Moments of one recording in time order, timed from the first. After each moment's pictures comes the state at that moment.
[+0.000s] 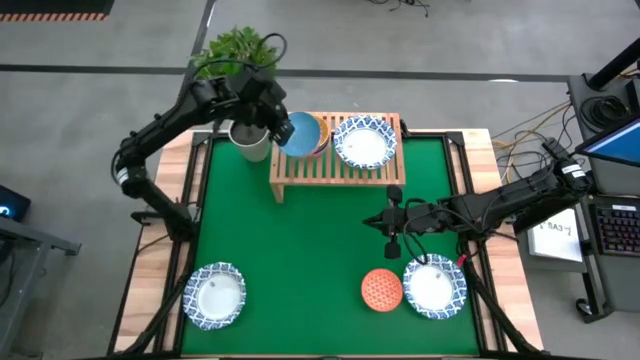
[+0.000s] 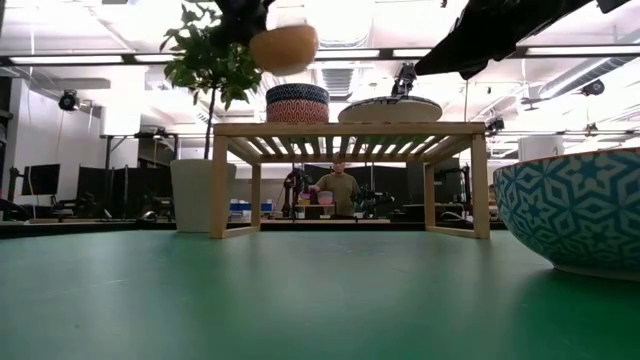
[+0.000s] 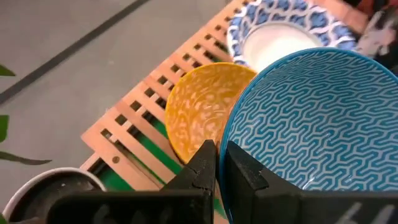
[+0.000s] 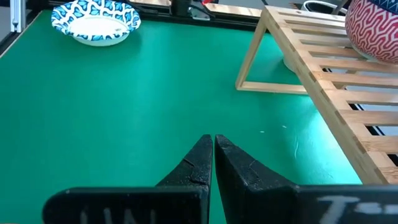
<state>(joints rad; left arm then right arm) 0.52 1.57 1.89 -1.12 -0.05 -0.16 0.24 1.12 0.70 -0.05 0.33 0.03</state>
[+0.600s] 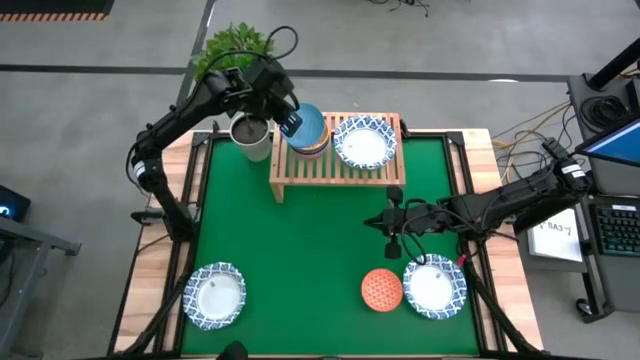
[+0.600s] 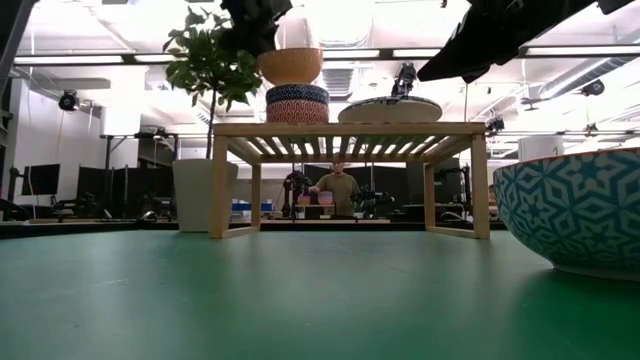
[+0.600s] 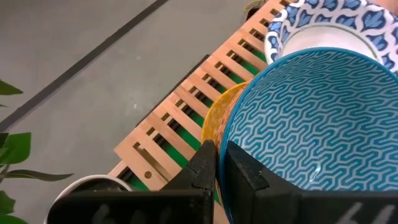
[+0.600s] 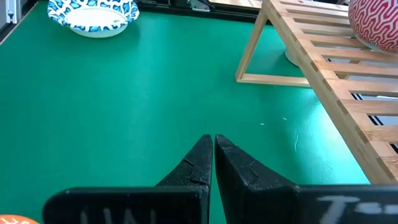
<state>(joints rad) 0.55 1.71 2.05 -1.18 -0.14 -0.12 0.24 1.12 0.70 -0.08 0.33 0.04</state>
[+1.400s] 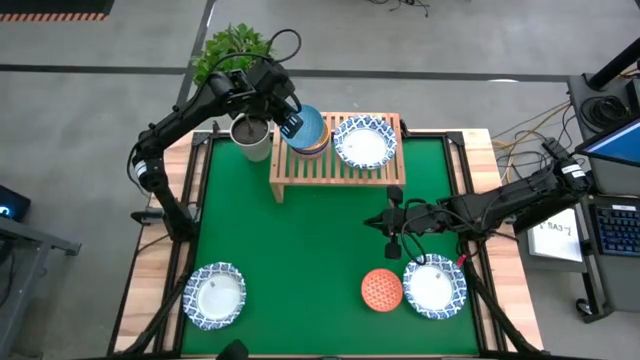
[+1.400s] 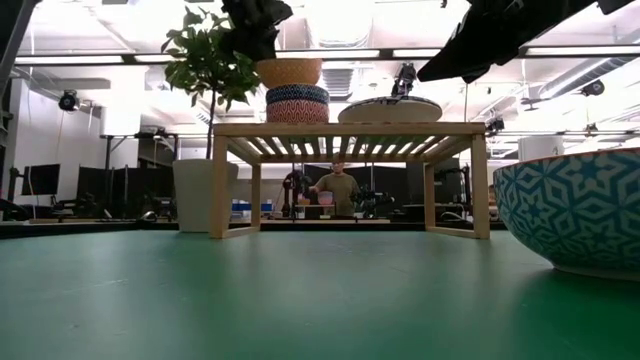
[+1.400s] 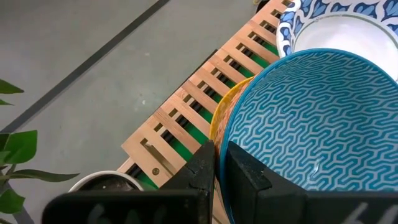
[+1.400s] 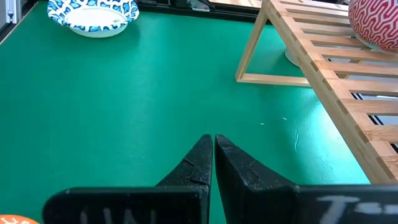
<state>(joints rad) 0.55 1.72 2.03 -1.19 -0.18 -0.11 0.24 1.12 0.70 -0.08 0.33 0.04</state>
